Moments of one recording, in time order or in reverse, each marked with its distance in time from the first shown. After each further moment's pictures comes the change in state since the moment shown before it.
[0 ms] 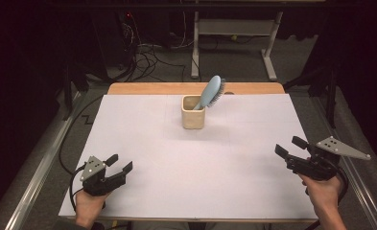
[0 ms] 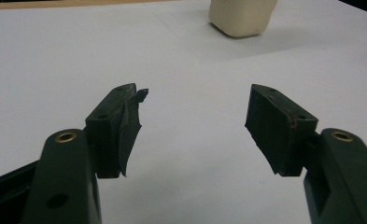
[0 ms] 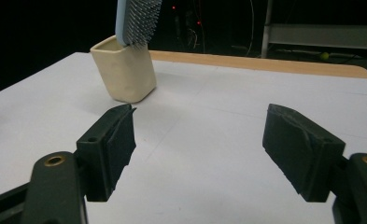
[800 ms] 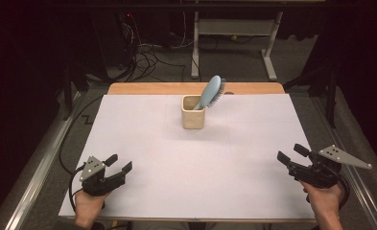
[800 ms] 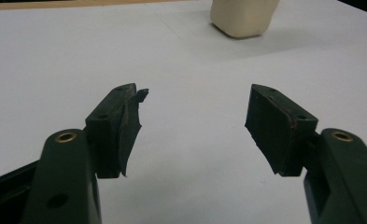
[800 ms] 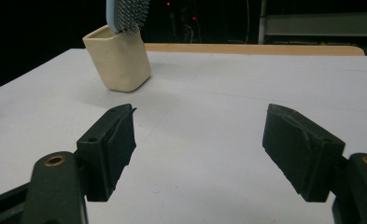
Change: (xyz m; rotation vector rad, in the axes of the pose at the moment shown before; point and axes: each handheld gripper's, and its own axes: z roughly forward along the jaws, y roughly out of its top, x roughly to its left) left arm 0.001 0.000 -0.001 -0.003 0.003 -0.002; right arm -0.006 -0.022 -0.006 0.004 -0.011 0.038
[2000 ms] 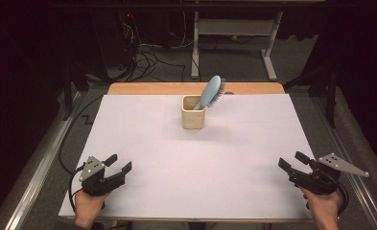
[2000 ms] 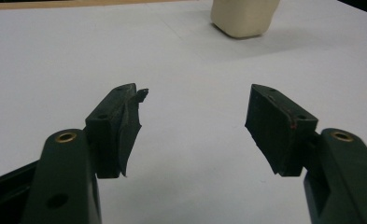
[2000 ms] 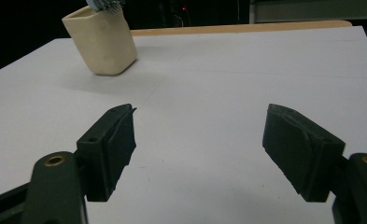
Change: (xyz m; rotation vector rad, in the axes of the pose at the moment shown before) left arm 0.000 0.000 0.000 0.001 0.002 -0.001; right arm -0.008 -0.026 -0.001 0.028 -0.037 0.034
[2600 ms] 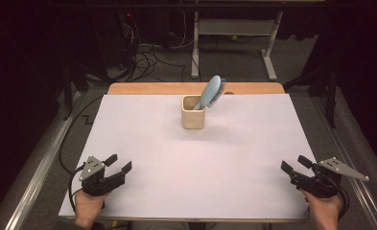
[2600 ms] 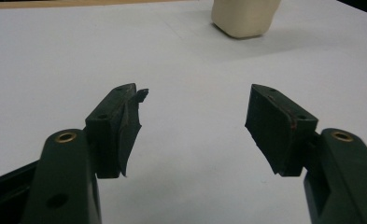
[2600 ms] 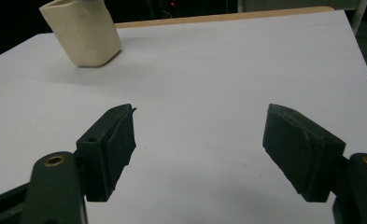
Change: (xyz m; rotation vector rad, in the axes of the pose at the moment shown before) left arm 0.000 0.000 0.000 -0.001 0.001 -0.004; right arm -0.009 -0.014 -0.001 0.013 -0.042 0.020
